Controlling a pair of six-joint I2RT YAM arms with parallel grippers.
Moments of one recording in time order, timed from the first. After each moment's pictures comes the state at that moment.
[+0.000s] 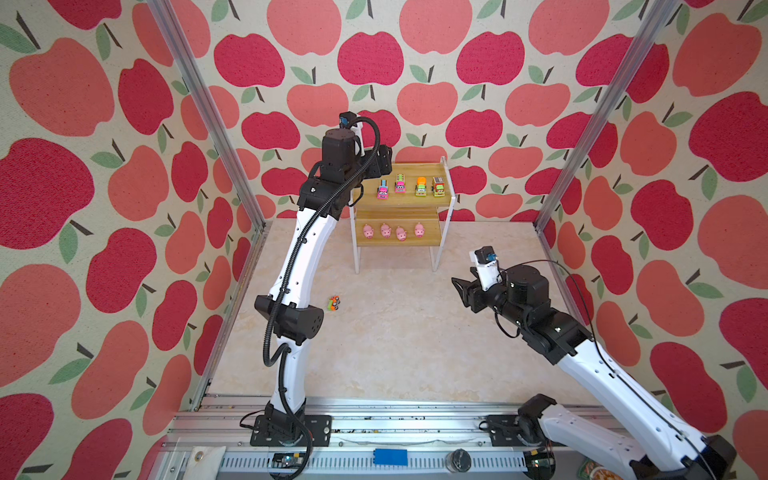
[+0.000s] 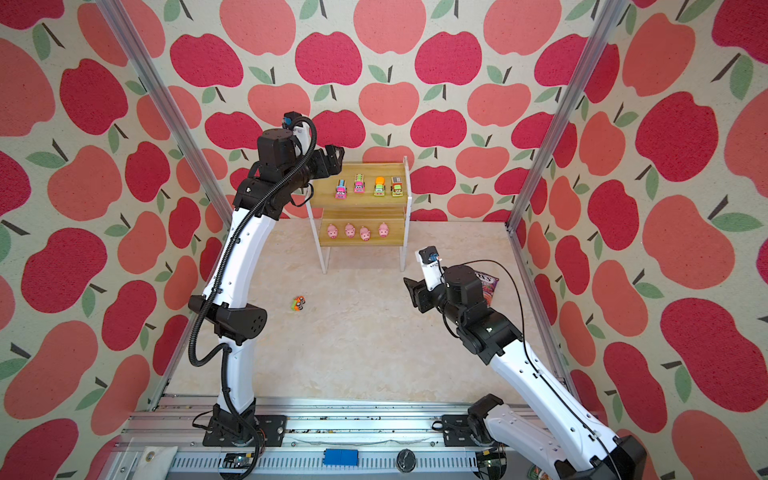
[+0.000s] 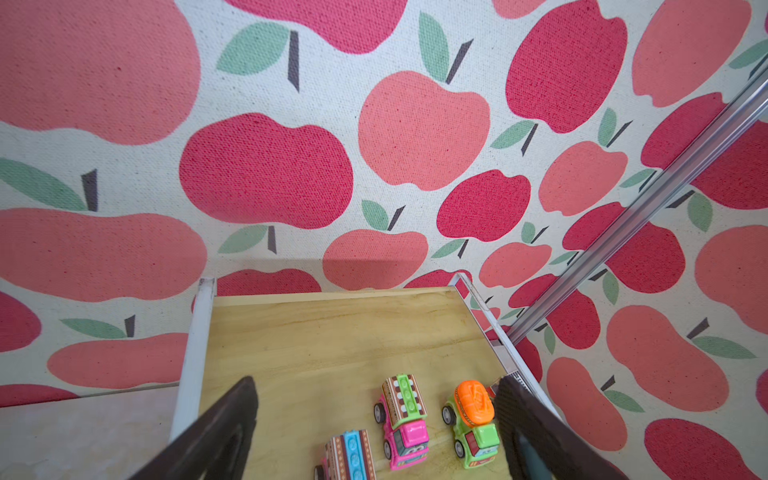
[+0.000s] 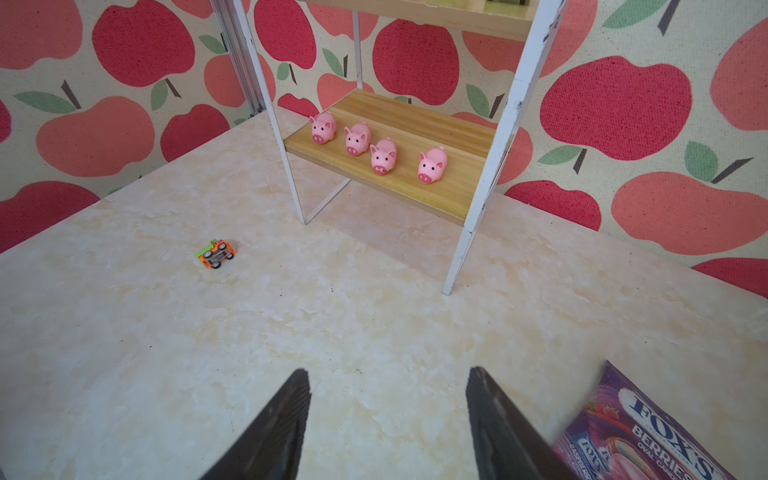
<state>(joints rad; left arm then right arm) -0.39 2.12 2.73 -0.76 0.03 -0.31 0.63 0.94 0.90 -0.33 0.00 -0.02</state>
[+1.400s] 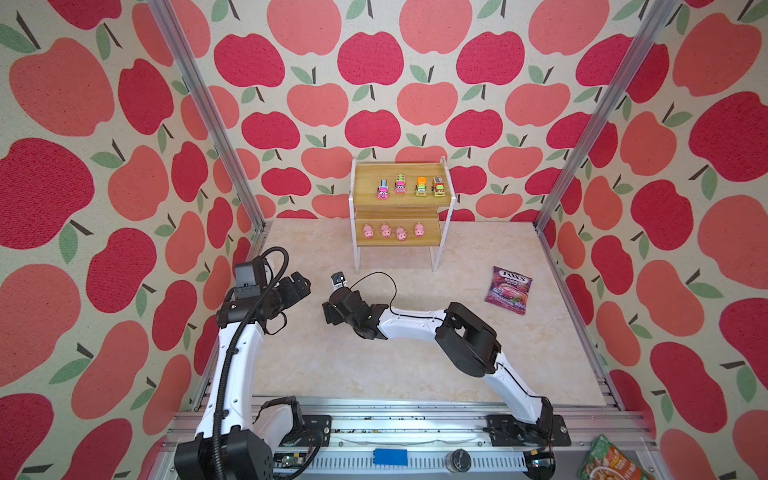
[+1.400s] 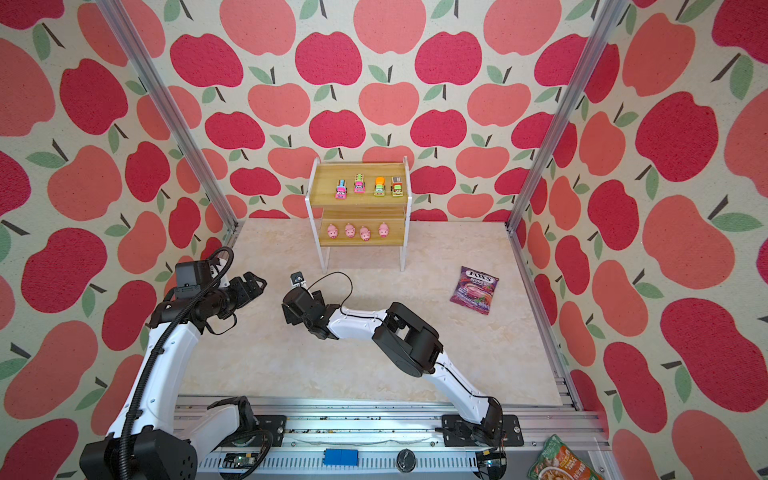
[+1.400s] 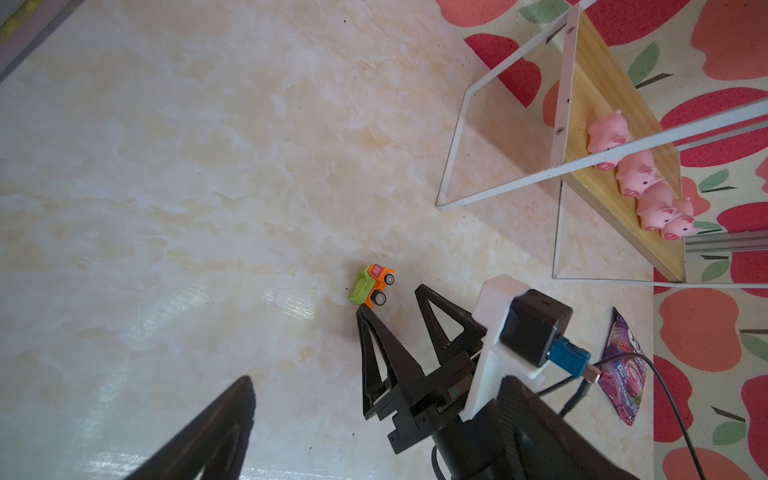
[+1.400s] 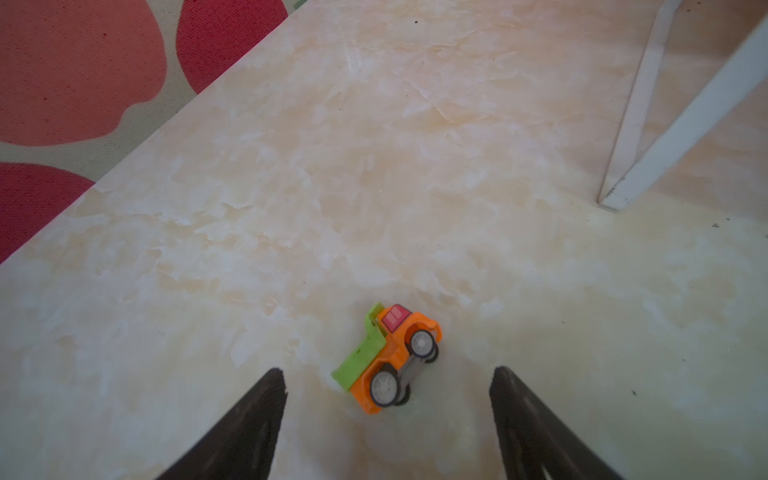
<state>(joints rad) 0.18 1.05 0.96 -0.73 0.32 -0.42 1.18 2.38 1.77 0.00 0.36 0.47</state>
